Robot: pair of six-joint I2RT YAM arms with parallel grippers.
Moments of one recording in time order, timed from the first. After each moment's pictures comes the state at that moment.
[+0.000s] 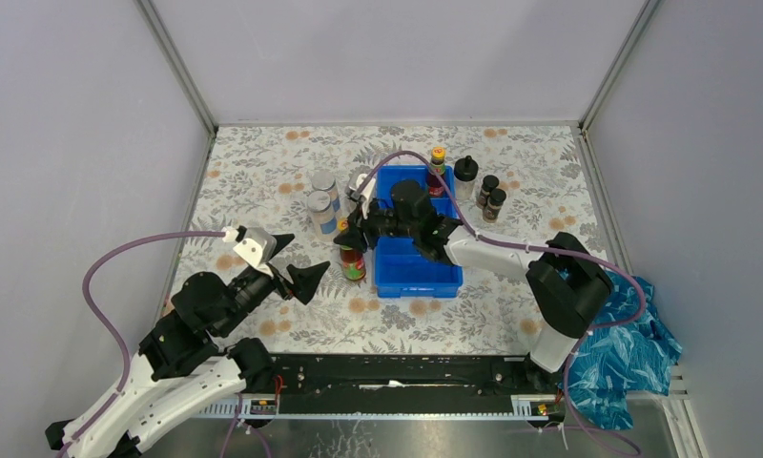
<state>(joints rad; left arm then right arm) -0.86 0.33 0.72 -0.42 -0.18 -0.05 0.84 1.72 1.10 0.35 -0.50 0.00</state>
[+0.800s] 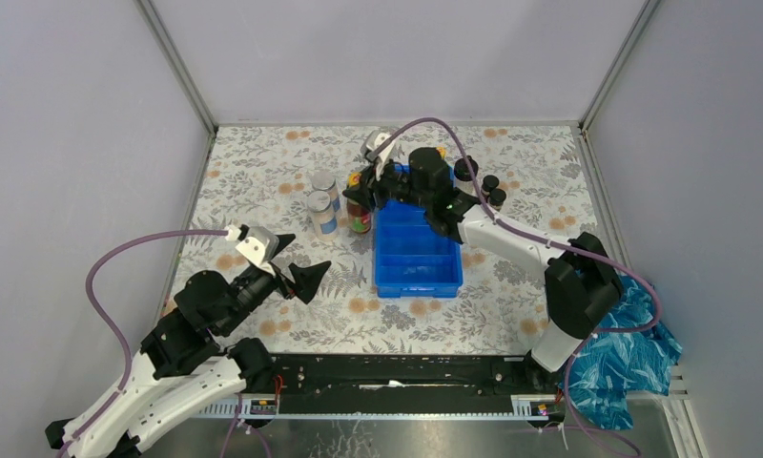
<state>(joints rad) -0.86 0.34 0.72 -0.42 -0.19 -0.06 0.76 1.68 1.24 0.30 -0.41 -0.06</state>
